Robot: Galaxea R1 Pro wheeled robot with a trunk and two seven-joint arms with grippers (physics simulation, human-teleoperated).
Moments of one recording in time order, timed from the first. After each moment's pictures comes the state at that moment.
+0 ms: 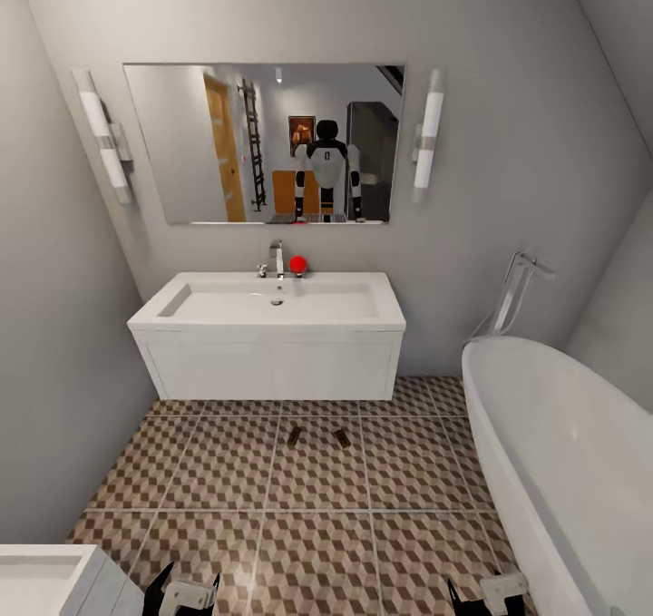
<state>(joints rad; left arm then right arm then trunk) -0.42 0.06 -0.33 0.07 0.10 -0.84 0.09 -0.40 -0.11 0.26 -0.02 -0.11 -0.67 -0.03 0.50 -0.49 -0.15</state>
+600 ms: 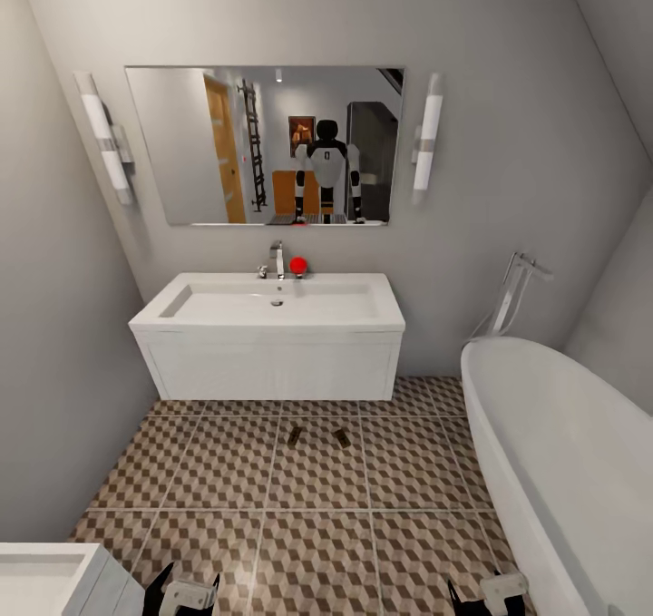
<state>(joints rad) -0.42 0.06 -0.33 0.07 0.10 -0.84 0.09 -0.40 -0.11 0.26 -0.02 -0.11 -0.66 -0.03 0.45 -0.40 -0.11</state>
